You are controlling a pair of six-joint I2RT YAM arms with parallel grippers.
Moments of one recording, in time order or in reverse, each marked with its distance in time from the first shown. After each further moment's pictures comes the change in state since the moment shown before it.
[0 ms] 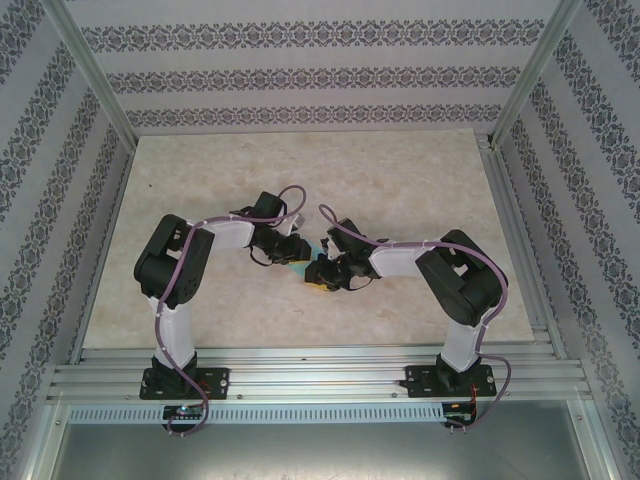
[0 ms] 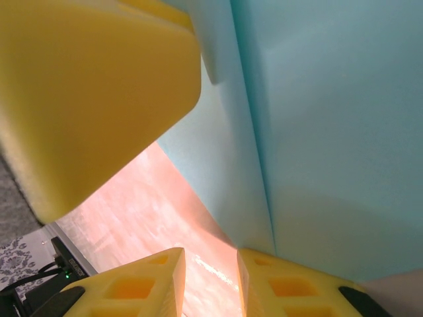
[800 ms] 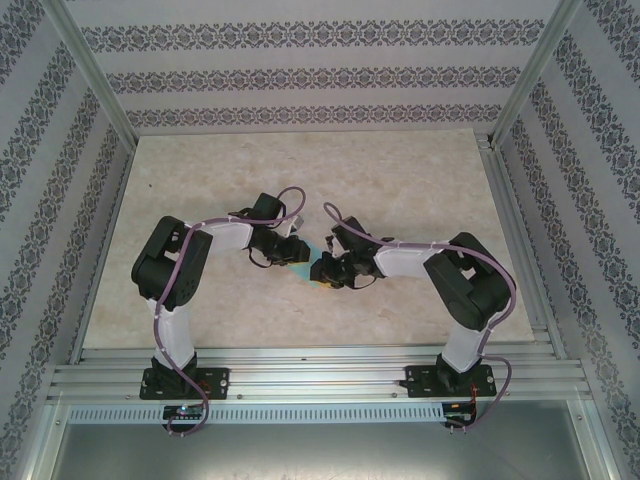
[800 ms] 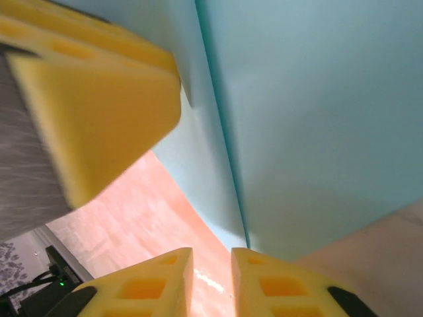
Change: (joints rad) left arm 0.000 -0.019 -0.023 0.004 -0.018 0.011; right arm -0.030 -0.071 -0.010 -0.045 0.041 -0.024
